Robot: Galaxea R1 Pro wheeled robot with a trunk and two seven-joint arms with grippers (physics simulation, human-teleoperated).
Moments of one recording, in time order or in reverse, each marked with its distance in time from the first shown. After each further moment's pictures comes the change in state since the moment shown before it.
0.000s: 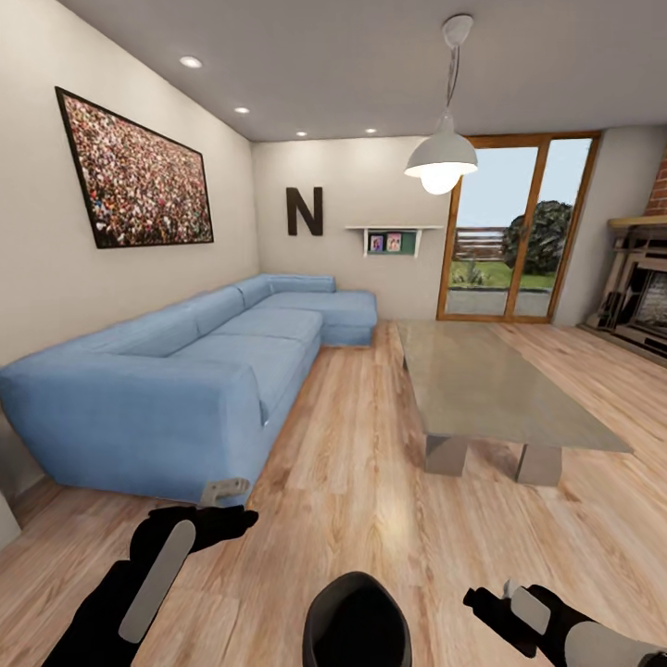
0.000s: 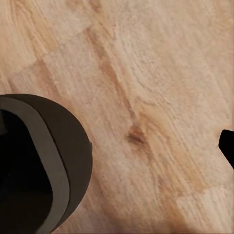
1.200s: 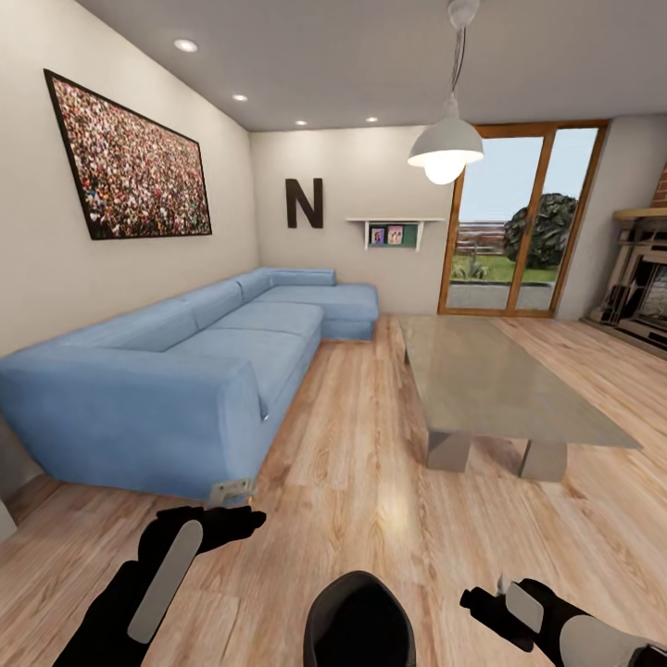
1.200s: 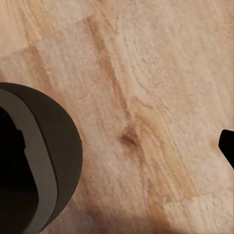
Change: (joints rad) left arm 0.000 -0.032 0.000 0.006 -0.001 0.000 -0.001; right arm -0.015 0.006 0.114 -0.005 -0.002 0.026 0.000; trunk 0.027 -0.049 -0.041
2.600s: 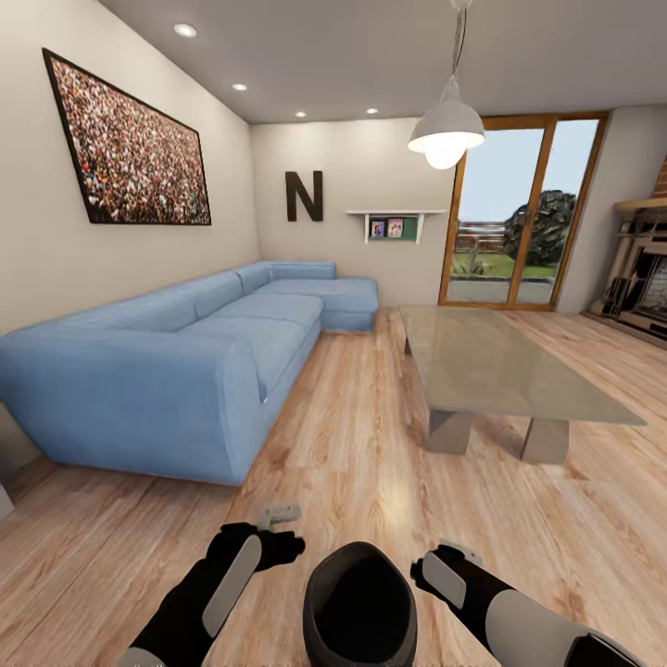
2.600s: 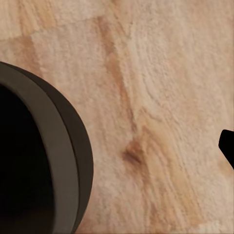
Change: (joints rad) left arm -0.093 -0.129 -0.137 0.390 -0.024 -0.180 0.004; right arm -0.029 0.182 0.006 -0.188 0.111 -0.073 -0.475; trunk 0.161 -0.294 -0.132
